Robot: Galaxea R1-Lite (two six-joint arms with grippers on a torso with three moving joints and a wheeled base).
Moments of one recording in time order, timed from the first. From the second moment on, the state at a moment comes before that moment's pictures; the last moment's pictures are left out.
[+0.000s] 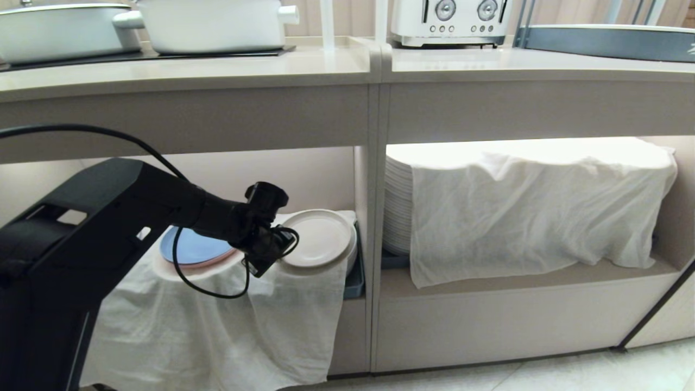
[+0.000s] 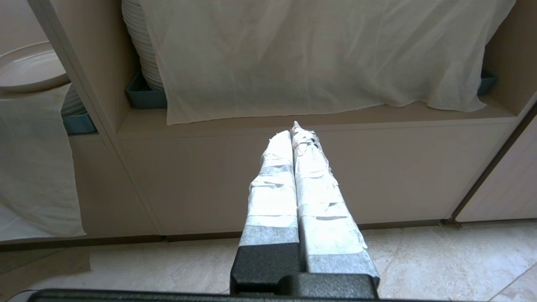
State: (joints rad) left arm -0.29 2.31 -1.47 0.14 0.09 -1.11; right arm 0.00 0.00 0.00 0.00 0.00 0.00
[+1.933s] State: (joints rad) left arm -0.30 2.32 -1.51 0.18 0.12 -1.11; right arm 0.00 0.00 0.00 0.00 0.00 0.00
